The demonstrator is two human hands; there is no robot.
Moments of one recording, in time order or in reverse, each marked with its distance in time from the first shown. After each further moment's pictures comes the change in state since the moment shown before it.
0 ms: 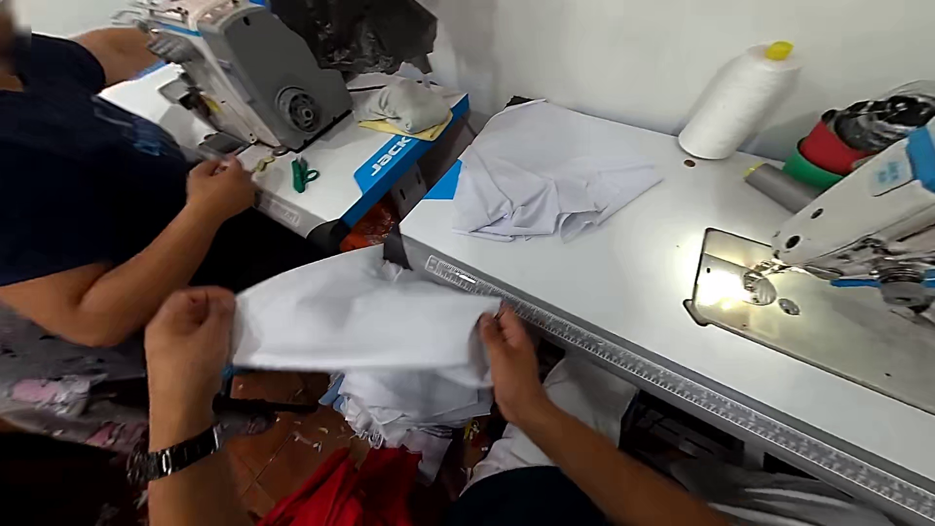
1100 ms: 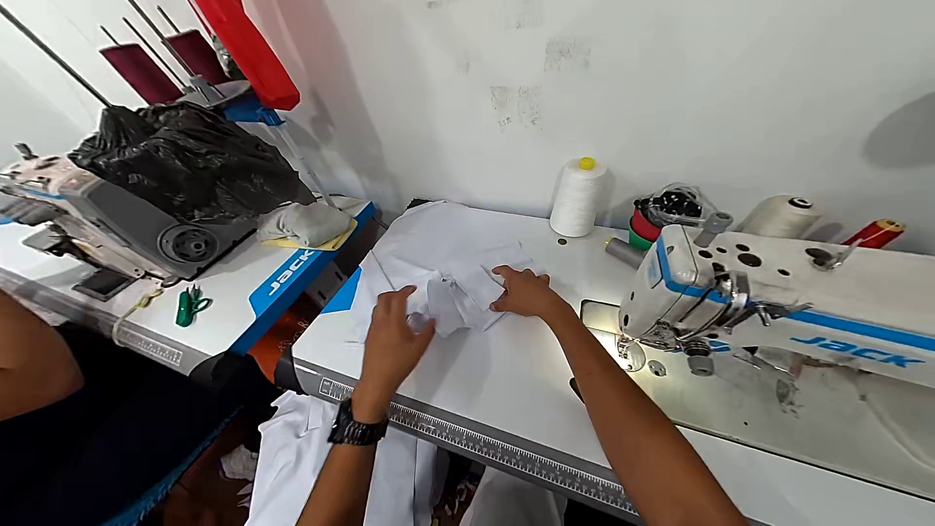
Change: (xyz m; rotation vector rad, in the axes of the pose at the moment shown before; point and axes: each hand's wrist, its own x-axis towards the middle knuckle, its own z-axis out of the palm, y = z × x) left_hand 0.010 0.263 0.265 -0.039 -0.339 0.492; right_hand 0.214 -0.138 -0.229 -1.268 -0.077 -0.027
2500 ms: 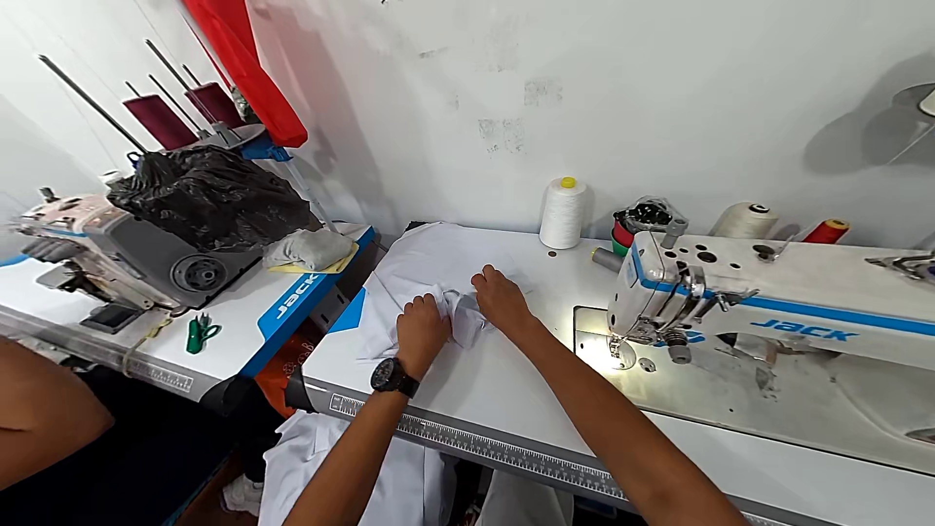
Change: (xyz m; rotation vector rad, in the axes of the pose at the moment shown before) left_hand 0.042 0.026 0.032 0.319 -0.162 -0.048; right_hand 0.013 -0.031 0.037 -0.202 0.554 -0.278
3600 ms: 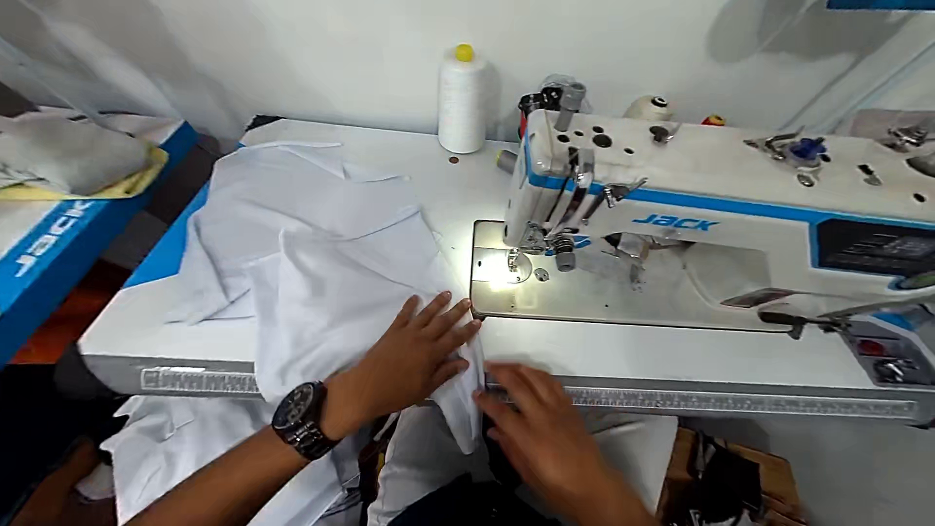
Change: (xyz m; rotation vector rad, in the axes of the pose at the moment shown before) left_hand -0.121 0.081 0.058 -0.086 -0.267 1.024; right_hand -0.333 -0.030 -0.131 0.048 -0.144 0.112
